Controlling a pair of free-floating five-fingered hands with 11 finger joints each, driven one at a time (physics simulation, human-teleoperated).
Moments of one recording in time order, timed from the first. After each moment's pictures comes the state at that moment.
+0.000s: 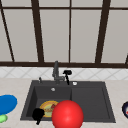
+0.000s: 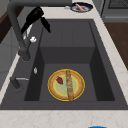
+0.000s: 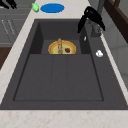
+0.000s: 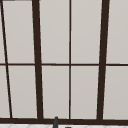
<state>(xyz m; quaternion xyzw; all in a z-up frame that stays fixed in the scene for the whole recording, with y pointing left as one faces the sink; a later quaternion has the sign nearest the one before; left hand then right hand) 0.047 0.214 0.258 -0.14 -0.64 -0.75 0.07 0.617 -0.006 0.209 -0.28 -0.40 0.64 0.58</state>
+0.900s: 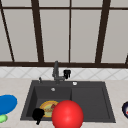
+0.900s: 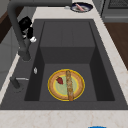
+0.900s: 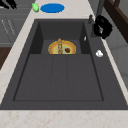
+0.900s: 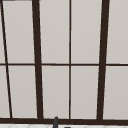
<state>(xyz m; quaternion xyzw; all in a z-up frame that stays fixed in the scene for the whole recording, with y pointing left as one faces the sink) 0.047 0.214 0.258 -0.14 -0.64 -0.75 0.07 0.690 0.005 0.159 -0.32 -0.38 0.65 0.58</state>
